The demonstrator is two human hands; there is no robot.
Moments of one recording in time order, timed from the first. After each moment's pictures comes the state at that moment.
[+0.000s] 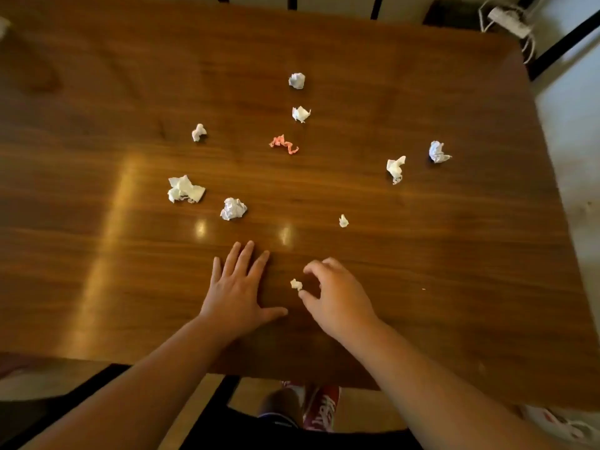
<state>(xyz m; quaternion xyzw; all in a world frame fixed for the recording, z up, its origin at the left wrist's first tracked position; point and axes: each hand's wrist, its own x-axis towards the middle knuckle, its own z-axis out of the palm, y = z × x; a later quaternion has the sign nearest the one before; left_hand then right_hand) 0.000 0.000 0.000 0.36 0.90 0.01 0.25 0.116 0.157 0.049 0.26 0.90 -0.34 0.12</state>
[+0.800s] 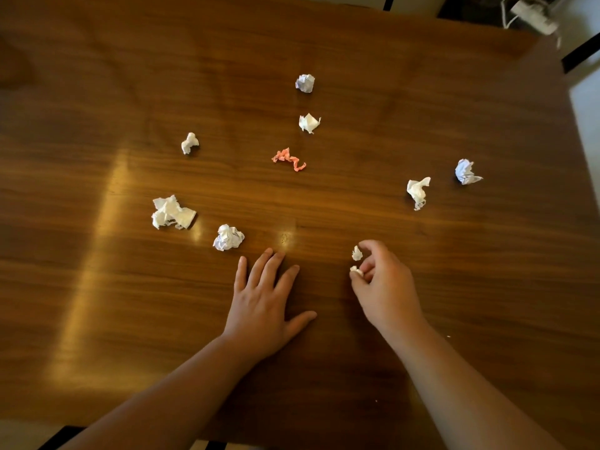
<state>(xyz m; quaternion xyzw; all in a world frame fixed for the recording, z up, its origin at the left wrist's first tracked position) -0.019 0.053 -0.026 0.43 0.89 0.09 0.13 0.080 0.243 0.015 0.36 0.88 -0.32 0.00</state>
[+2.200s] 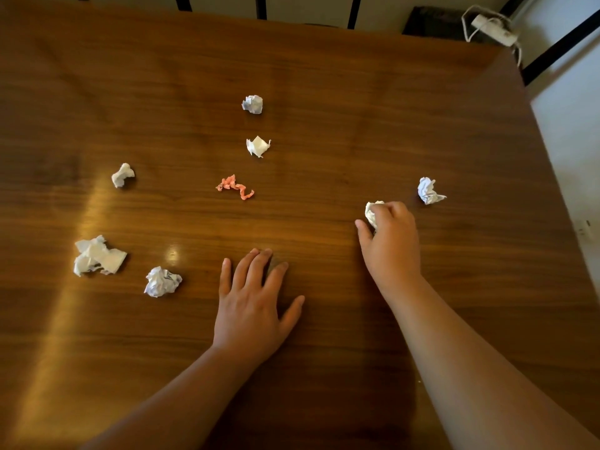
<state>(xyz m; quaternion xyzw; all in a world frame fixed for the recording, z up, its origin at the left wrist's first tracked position) -0.029 0.146 -0.040 0.39 0.91 0.12 0.08 0.038 0.382 -0.026 0.35 0.92 -0.13 -0.13</state>
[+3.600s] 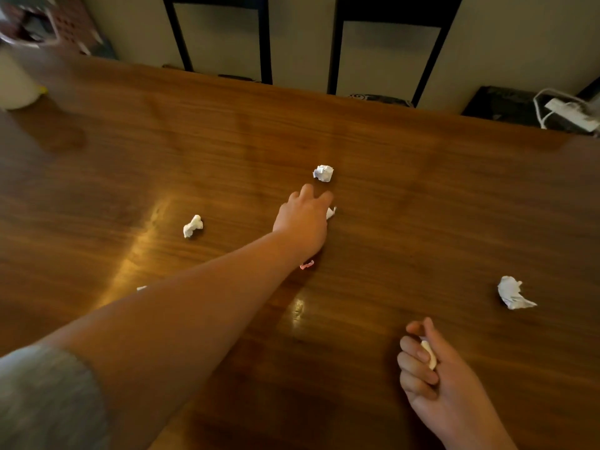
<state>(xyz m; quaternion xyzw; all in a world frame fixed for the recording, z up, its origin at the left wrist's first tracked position) -0.234 0.268 0.003 0.35 0.93 0.10 0.10 0.028 0.350 -0.004 0.45 0.18 -0.88 -0.03</state>
